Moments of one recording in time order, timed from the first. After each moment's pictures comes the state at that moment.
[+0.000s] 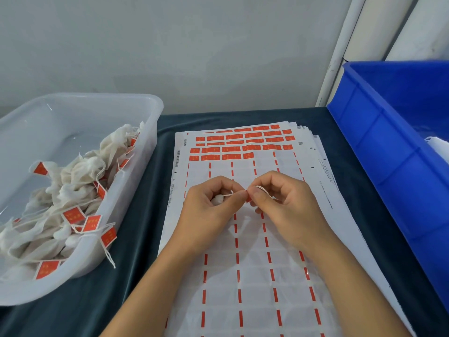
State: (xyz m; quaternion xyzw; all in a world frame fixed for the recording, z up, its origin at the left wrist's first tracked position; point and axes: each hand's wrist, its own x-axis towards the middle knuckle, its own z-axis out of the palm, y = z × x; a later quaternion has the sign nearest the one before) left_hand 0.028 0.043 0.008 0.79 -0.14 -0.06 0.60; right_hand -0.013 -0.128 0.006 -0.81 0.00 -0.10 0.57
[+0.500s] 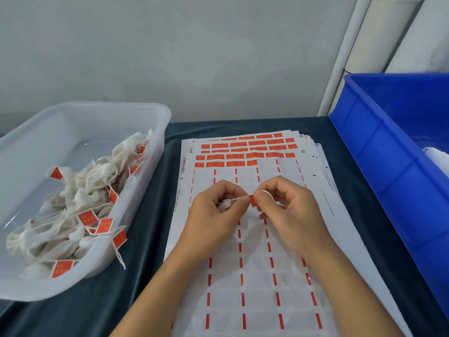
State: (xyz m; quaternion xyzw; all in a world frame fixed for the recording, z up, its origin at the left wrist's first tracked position) left_hand 0.022 0.042 0.011 0.81 -0.14 -0.04 0.58; right_hand -0.015 -0.124 0.006 -0.81 0.02 -0.13 0.57
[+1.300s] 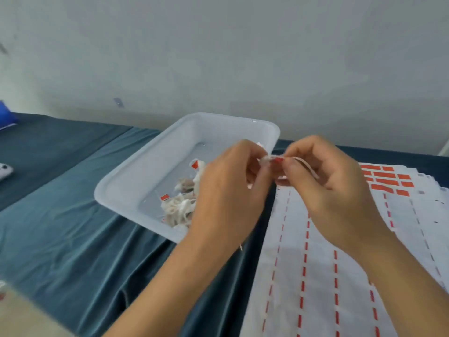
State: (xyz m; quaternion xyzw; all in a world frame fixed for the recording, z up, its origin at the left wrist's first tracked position) left_hand -0.016 0.153 0.127 0.86 -0.11 0.30 0.40; right_hand -0.002 -0.007 0.121 -0.74 -0.24 -0.15 0.61
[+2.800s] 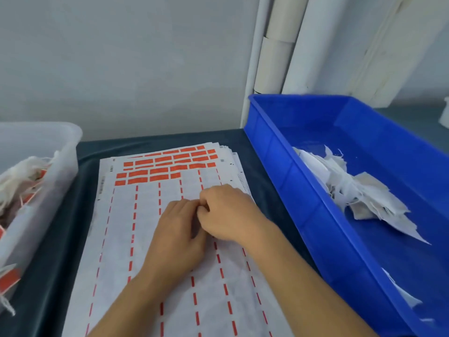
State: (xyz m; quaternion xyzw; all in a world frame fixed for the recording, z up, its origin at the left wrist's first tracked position) left_hand 0.002 -0.018 -0.016 0.87 -0.29 0.03 0.40; right_hand -0.026 -0.154 0.063 -0.98 0.05 0.03 0.17
